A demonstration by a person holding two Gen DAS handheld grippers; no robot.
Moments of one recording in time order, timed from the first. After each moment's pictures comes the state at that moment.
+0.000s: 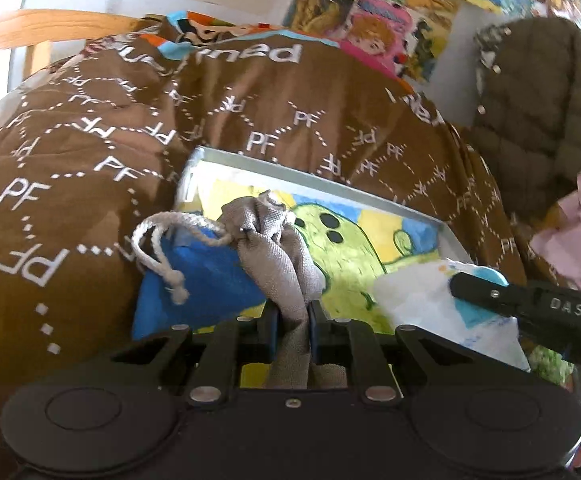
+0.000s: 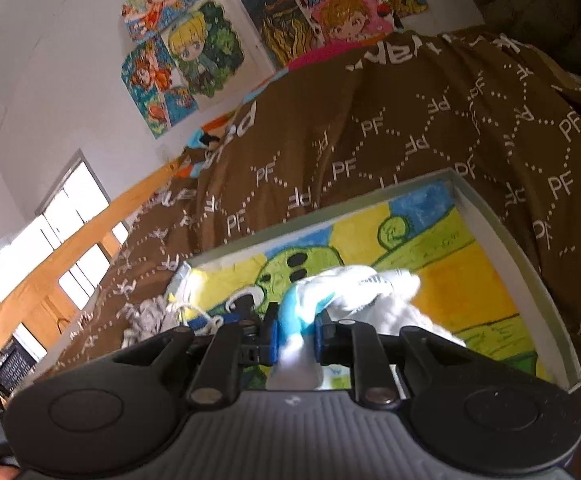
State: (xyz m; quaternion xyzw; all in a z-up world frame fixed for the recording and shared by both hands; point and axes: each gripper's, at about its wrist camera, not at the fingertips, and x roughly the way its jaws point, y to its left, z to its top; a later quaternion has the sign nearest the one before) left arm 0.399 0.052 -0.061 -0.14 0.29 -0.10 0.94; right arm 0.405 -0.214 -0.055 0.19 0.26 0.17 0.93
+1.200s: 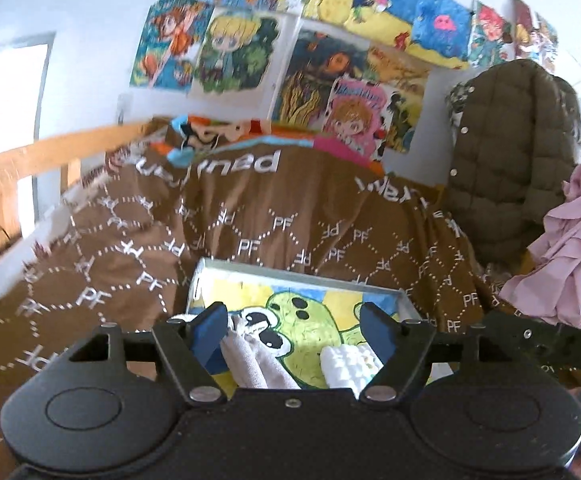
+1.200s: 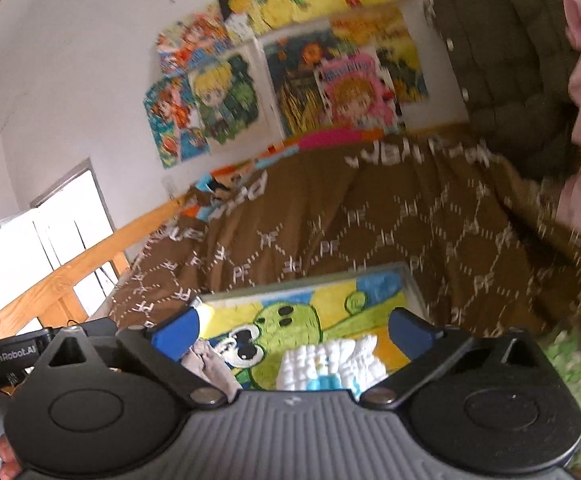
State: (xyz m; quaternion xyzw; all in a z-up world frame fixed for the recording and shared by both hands) left arm 0.291 0.025 0.050 -0.10 0.18 -0.06 0.98; right arm 0.286 -0.242 0.045 0.10 0.16 0.14 0.97
